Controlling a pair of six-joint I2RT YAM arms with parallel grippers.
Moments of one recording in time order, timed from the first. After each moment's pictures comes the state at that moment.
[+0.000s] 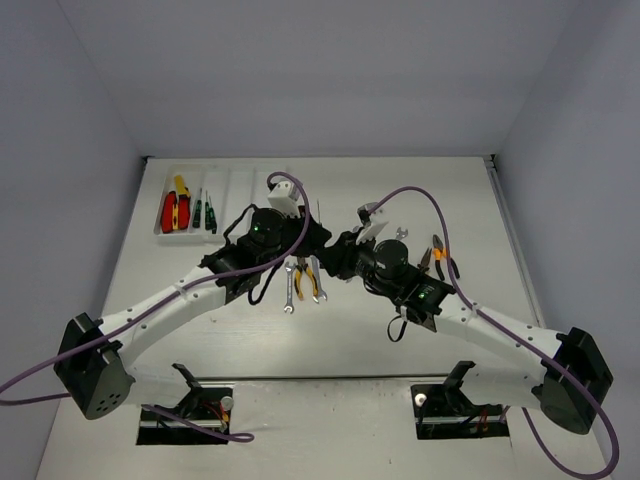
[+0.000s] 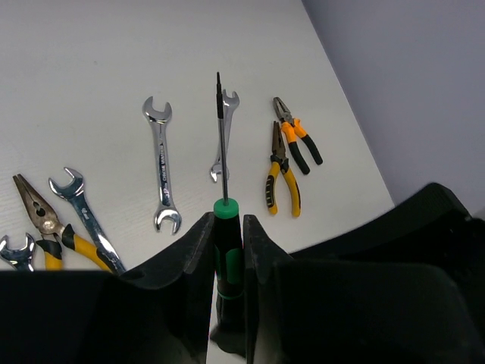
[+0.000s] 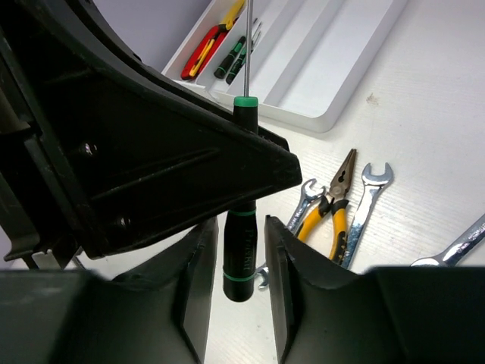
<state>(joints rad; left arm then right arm) -0.77 1.30 1.03 -0.04 -0.05 -0.62 0.84 1.15 0.70 0.26 0.08 0.52</state>
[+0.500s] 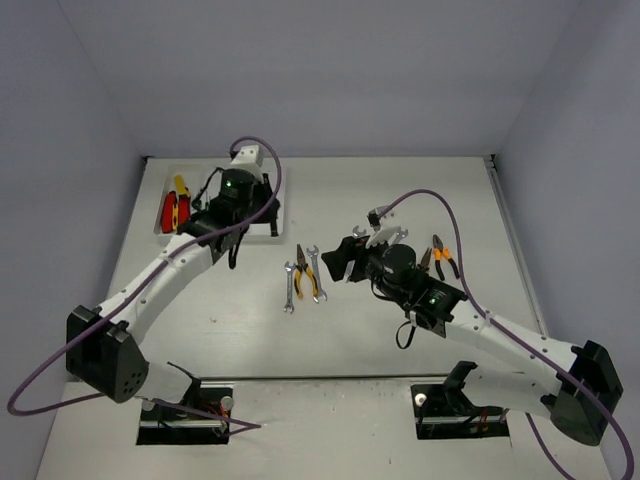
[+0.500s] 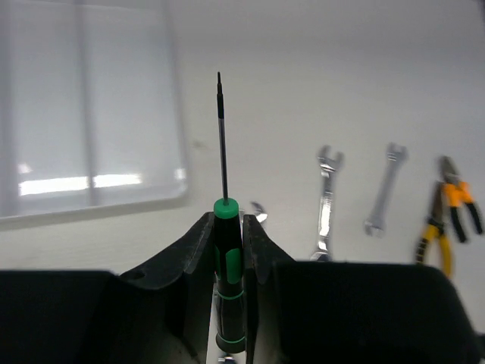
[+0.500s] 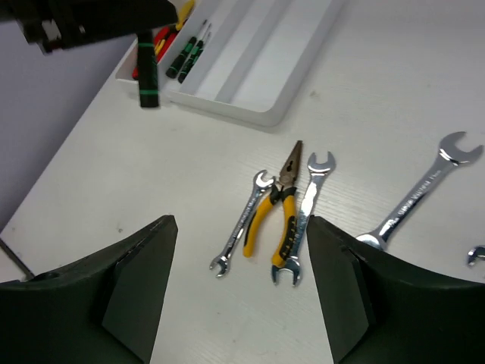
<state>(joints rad) -0.46 1.40 1.25 -0.32 -0.11 -0.41 0.84 1.06 0.68 0.14 0.19 0.46</state>
